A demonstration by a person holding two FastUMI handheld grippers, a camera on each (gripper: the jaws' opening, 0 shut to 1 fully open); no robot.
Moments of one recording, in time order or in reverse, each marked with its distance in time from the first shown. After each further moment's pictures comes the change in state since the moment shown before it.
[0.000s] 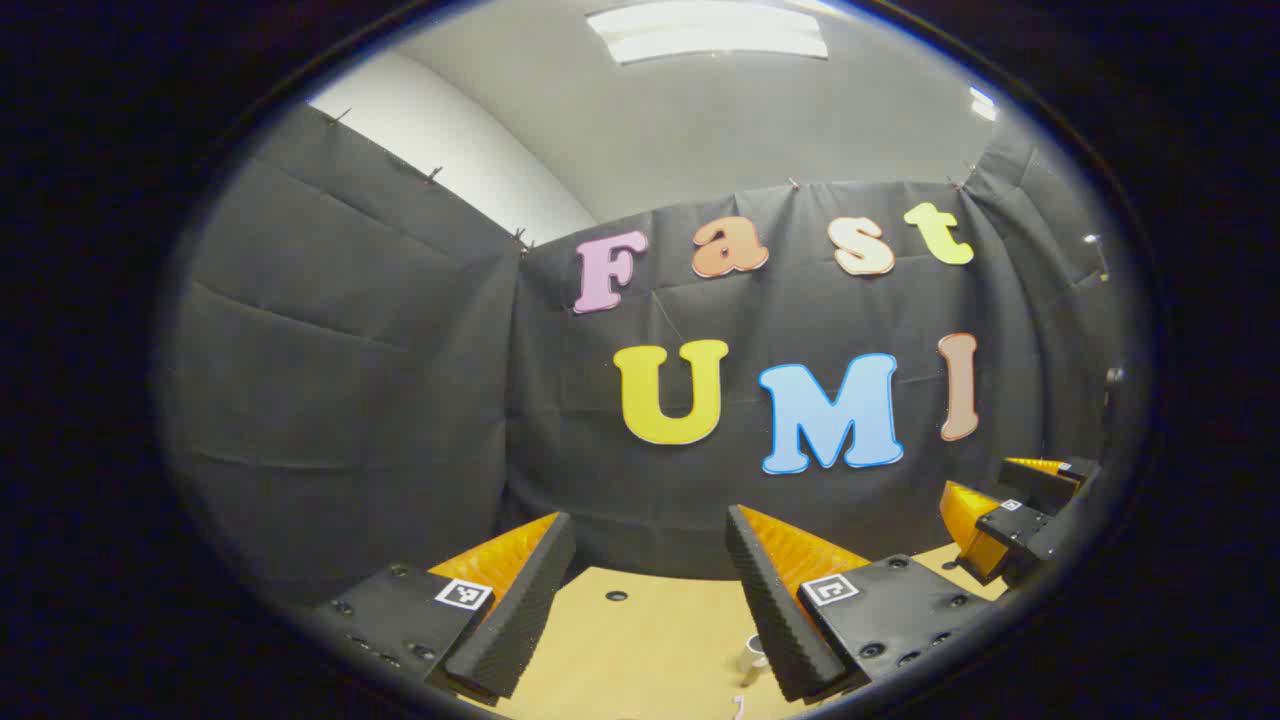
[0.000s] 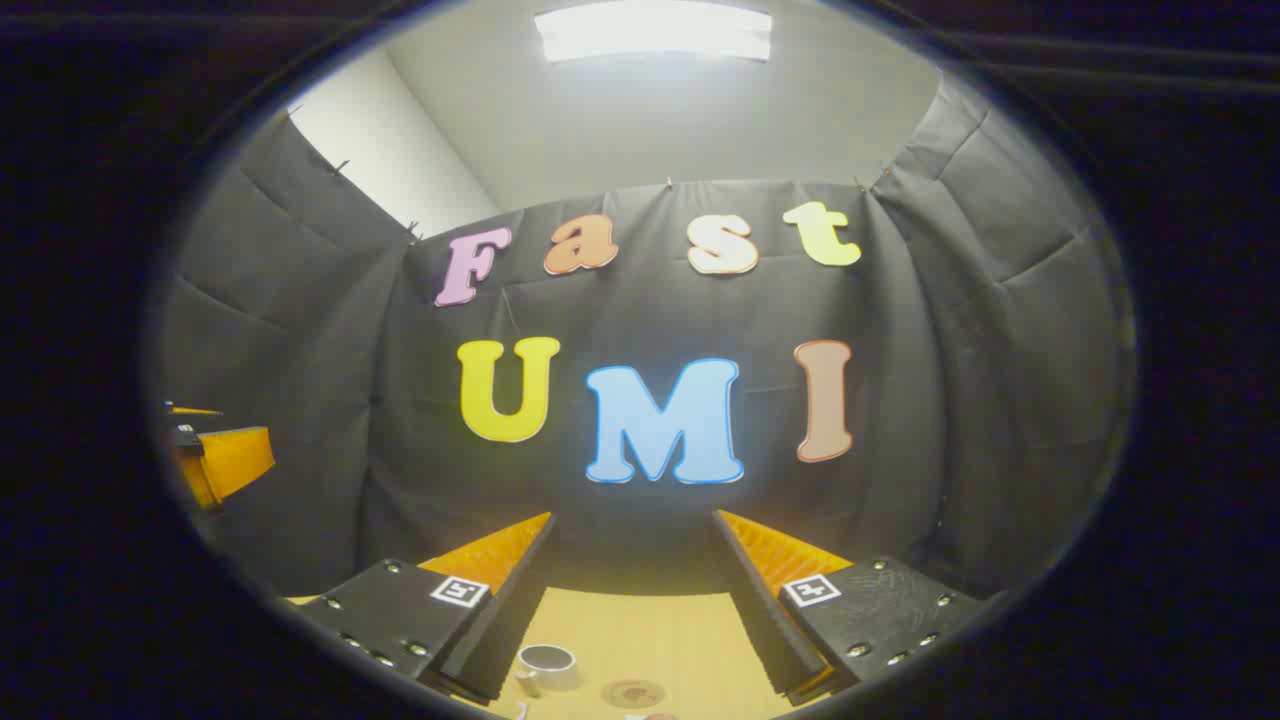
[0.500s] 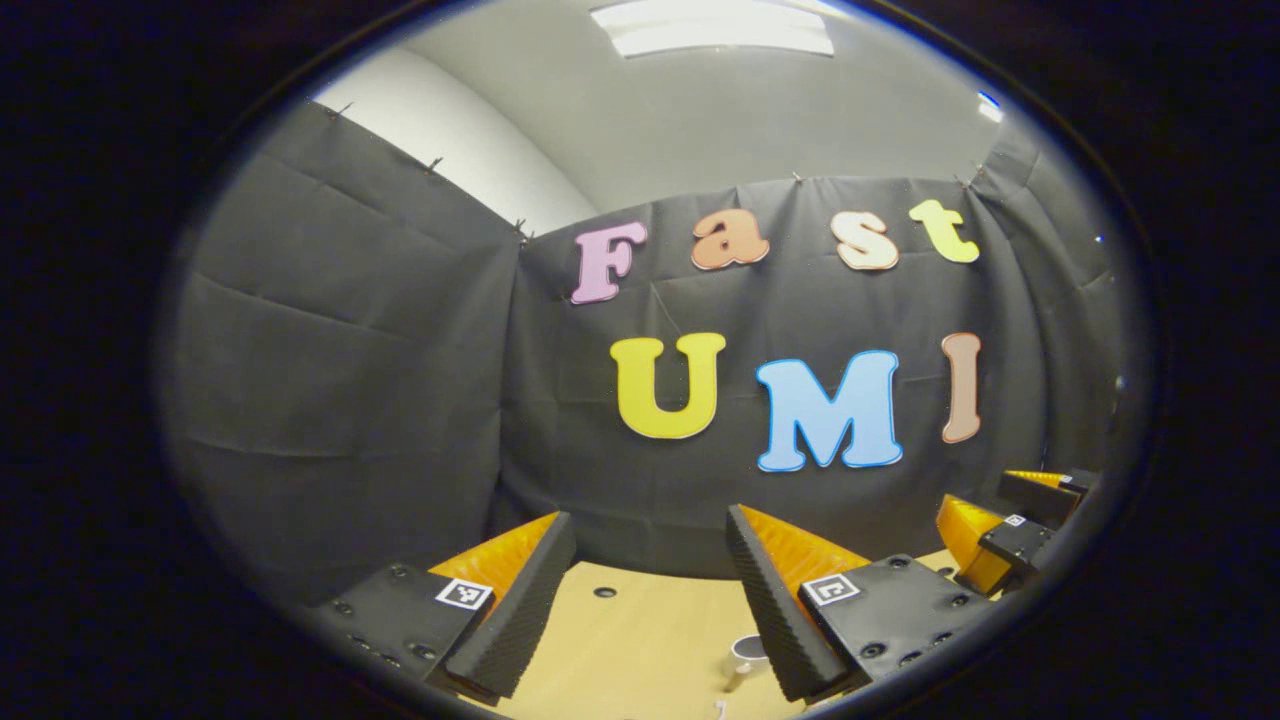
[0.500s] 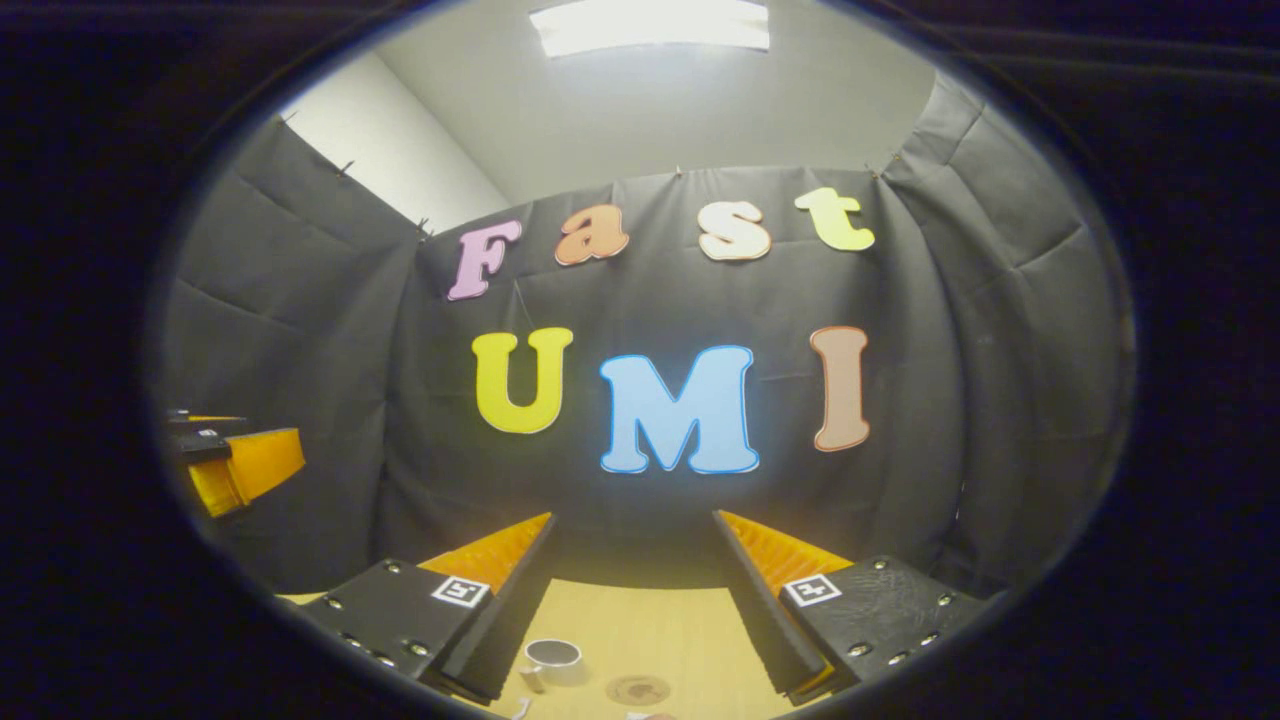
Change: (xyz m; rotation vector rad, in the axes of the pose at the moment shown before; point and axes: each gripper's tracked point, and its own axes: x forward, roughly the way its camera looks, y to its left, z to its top) left arm 0.027 -0.037 -0.020 -0.034 0.027 -0.024; right arm 0.003 -0.008 -0.004 0.001 0.021 0.028
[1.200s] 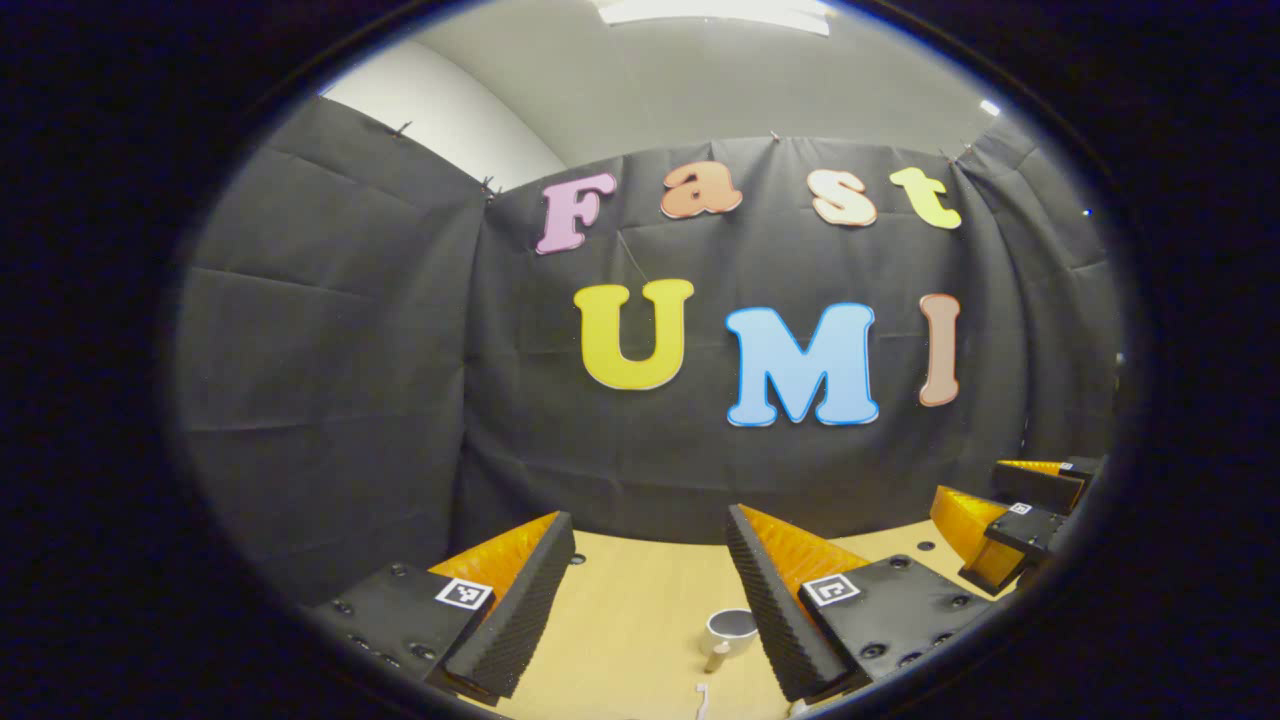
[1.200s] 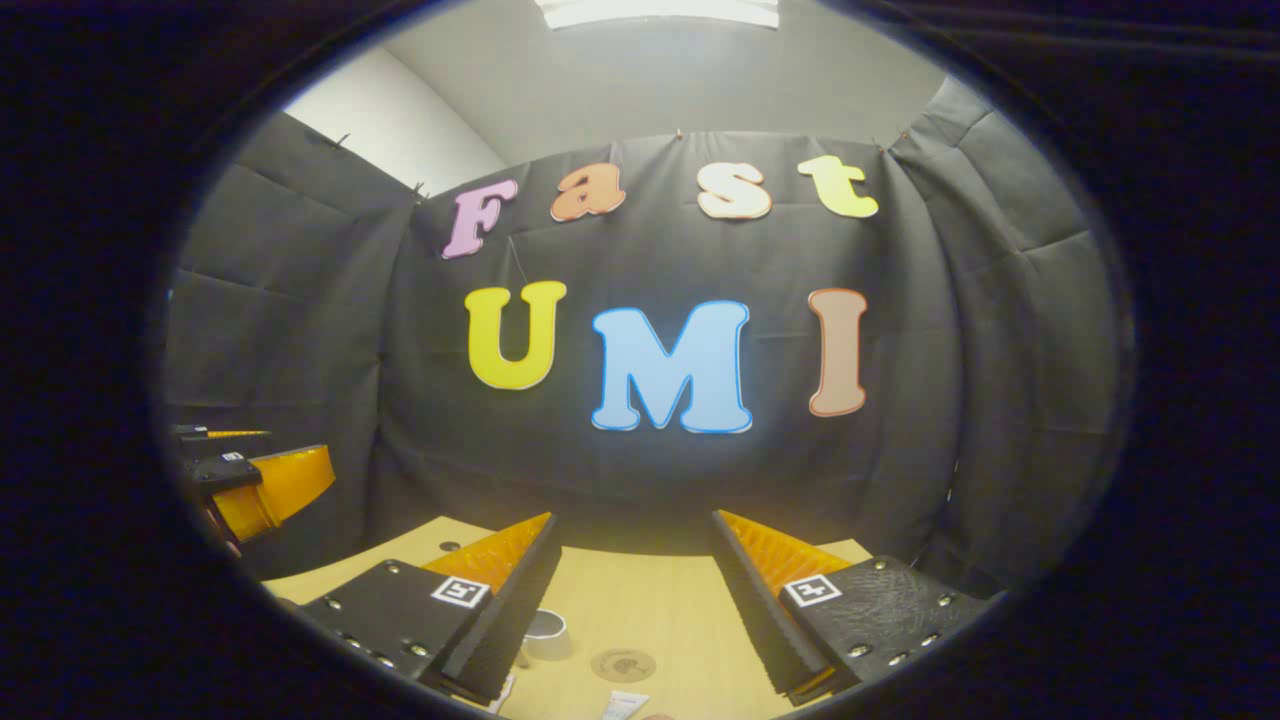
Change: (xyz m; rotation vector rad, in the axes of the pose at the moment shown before) left arm 0.033 -0.030 -0.077 0.013 0.175 -0.092; right arm -0.005 -0.016 -0.044 -0.015 0.171 -0.005
